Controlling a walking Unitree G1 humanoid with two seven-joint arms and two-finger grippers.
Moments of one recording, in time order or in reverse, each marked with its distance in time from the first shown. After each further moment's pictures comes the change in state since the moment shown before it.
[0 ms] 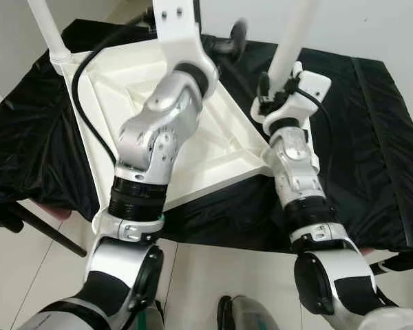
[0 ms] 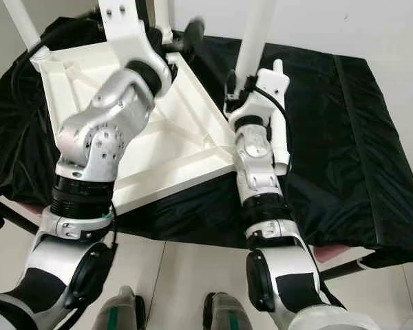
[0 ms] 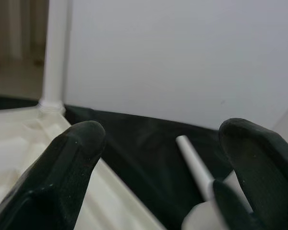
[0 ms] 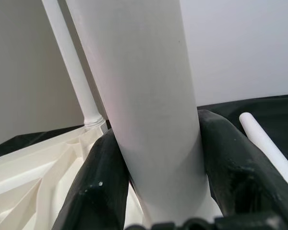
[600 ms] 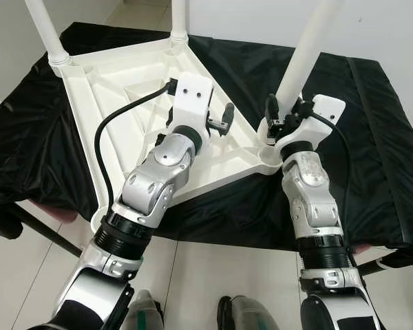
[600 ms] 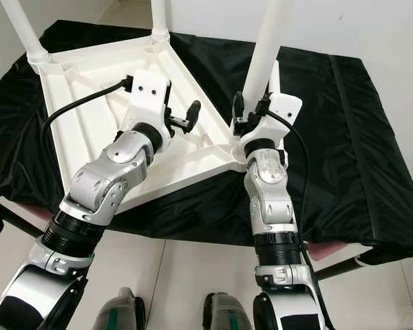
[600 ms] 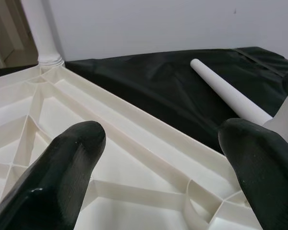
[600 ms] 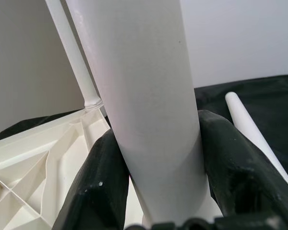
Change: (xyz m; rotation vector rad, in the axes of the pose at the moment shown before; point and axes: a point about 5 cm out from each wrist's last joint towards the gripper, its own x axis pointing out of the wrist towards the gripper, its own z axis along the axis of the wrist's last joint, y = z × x) left arm -0.030 0.007 -0.070 0.226 0.208 -0.012; right arm -0.042 -0.014 0.006 0.023 0.078 -0.012
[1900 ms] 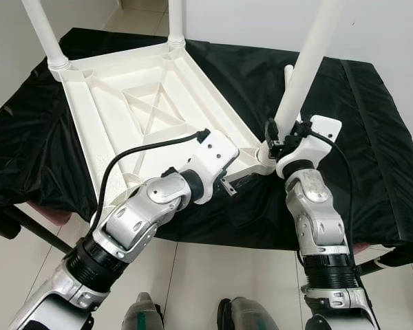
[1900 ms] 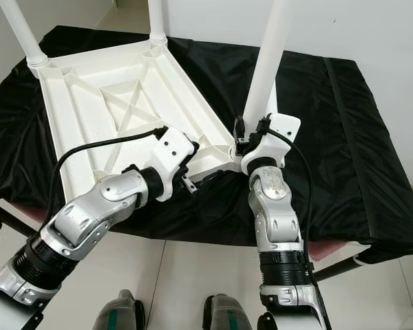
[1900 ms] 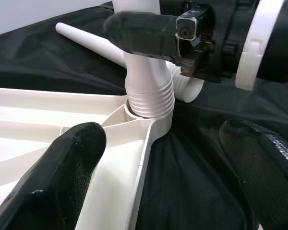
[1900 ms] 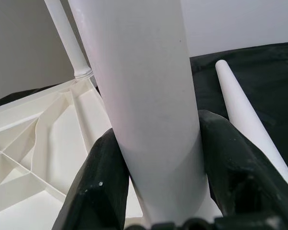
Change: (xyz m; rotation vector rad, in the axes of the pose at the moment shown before) left arm -0.042 -0.035 -0.037 0.119 0.123 -0.560; right arm -0.017 -0.008 -0.022 -0.030 0.125 0.000
